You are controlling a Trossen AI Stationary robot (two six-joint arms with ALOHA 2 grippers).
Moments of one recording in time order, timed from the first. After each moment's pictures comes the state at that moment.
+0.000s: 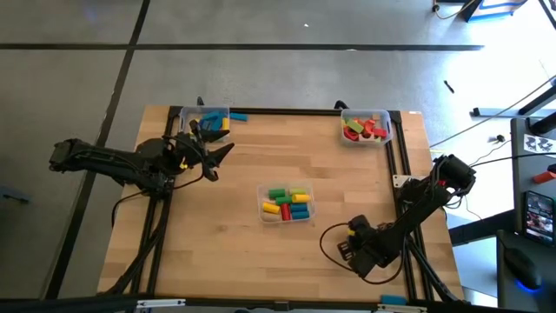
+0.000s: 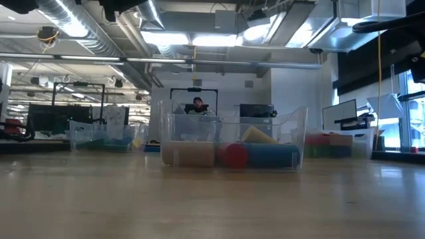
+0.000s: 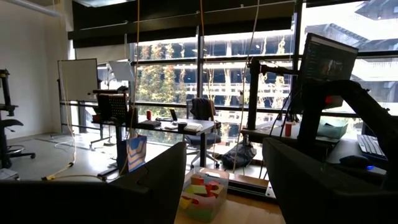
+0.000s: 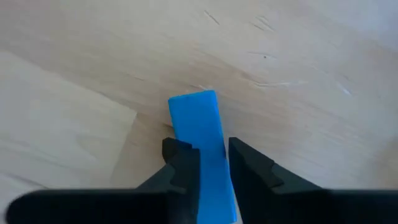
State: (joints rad) left arm -0.07 0.73 0.48 0.54 -0.49 0.11; right arm 0.82 1.69 0.96 -0.88 0.16 1.95
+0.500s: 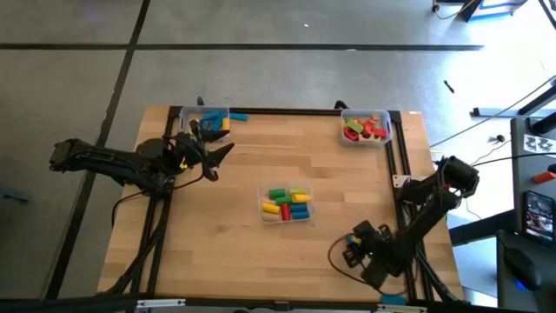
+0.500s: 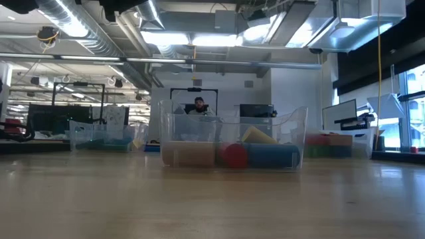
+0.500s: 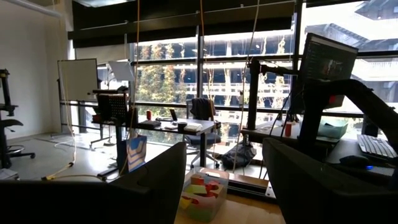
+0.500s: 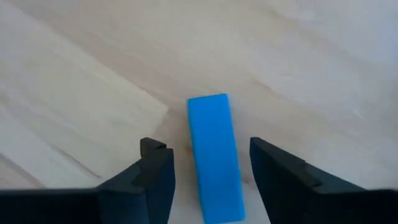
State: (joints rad) left arm -0.07 0.73 0.48 0.53 -0.49 0.11; right arm 0.95 1.69 0.97 -0.89 0.36 1.97
